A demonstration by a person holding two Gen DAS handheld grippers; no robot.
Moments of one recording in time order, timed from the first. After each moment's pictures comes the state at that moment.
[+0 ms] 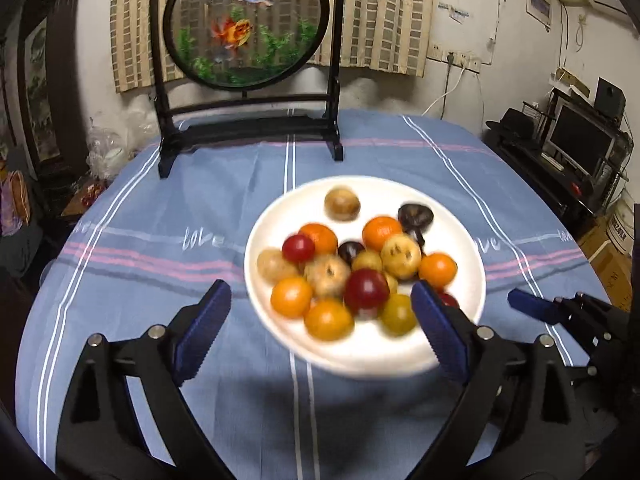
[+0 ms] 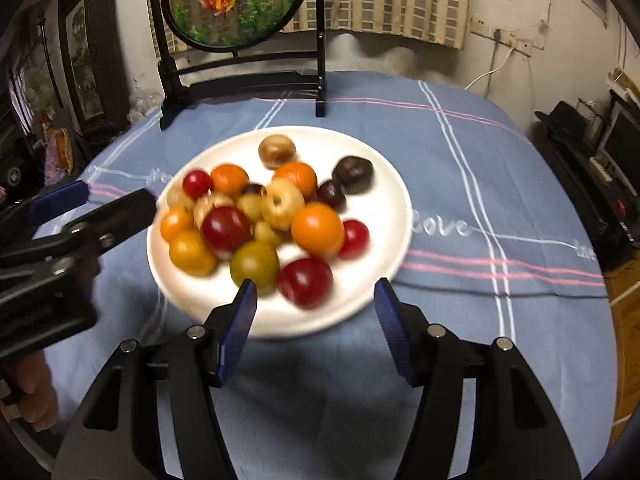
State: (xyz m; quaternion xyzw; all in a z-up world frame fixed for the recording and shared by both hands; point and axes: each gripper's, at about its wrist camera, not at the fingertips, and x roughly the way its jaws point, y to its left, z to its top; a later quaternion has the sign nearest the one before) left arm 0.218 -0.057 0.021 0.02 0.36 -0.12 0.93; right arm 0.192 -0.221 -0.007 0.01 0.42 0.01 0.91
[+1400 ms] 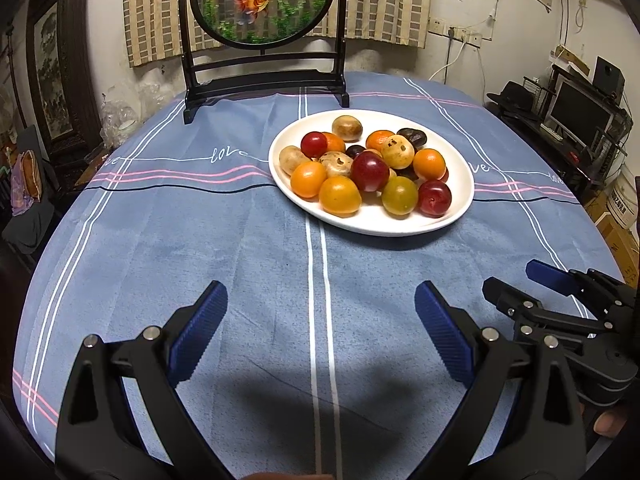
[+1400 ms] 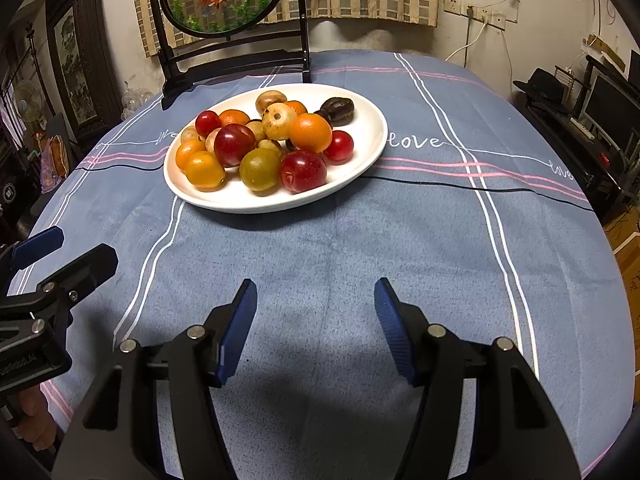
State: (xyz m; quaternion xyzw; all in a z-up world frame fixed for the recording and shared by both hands) left arm 0.130 -0.031 -0.005 0.04 0.39 -0.11 0.92; right arm 0.120 -0.221 -0.029 0.05 0.43 0.00 0.90
